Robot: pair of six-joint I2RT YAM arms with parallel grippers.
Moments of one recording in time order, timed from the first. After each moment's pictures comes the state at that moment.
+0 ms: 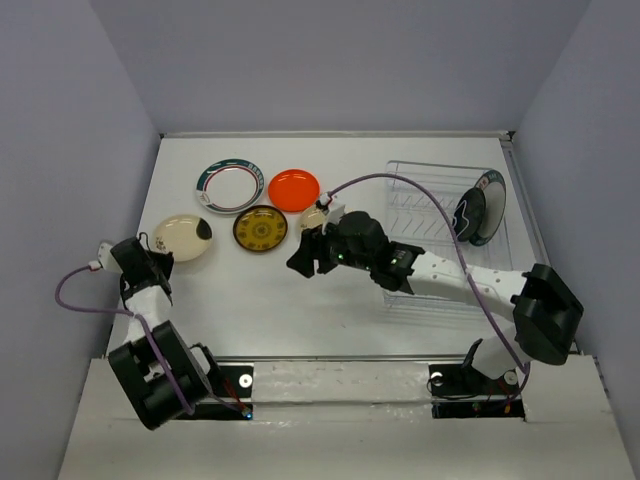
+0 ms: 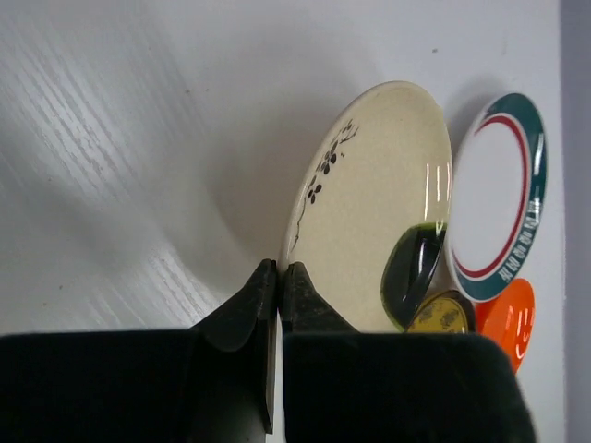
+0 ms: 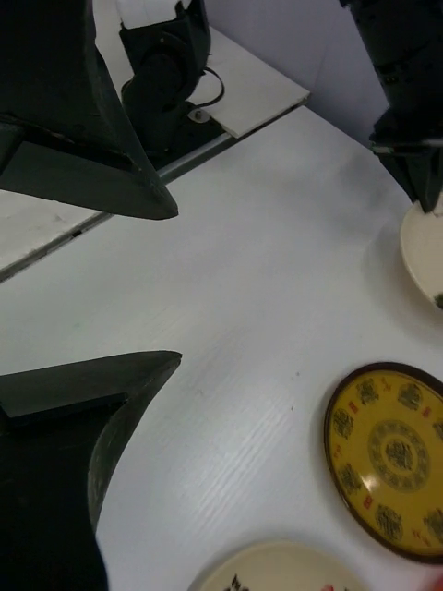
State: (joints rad) left arm 0.54 1.18 0.44 0.05 0.06 -0.87; right arm 0.99 1.51 1.02 0.13 -0.08 0.52
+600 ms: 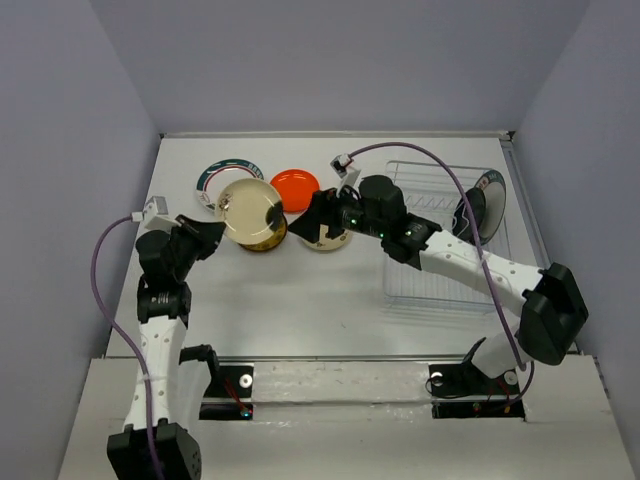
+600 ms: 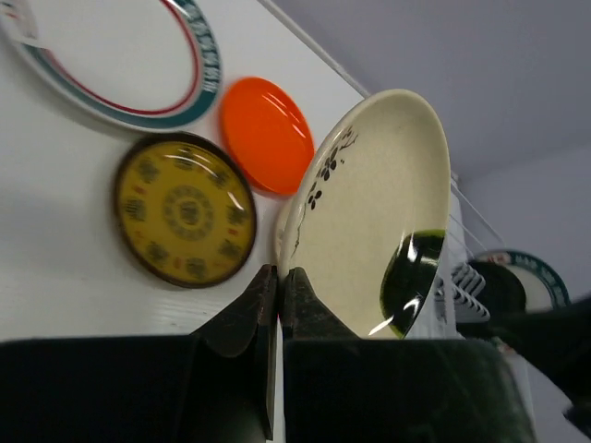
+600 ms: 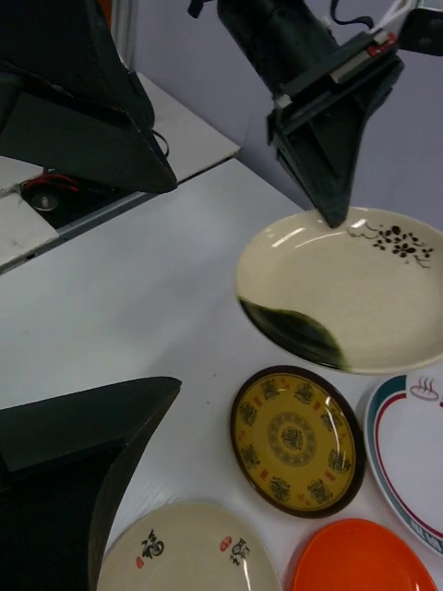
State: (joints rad) left arm 0.22 0.71 0.50 -0.05 0.32 -0.75; right arm 0.82 1.49 1.15 0.10 -0.26 0.55
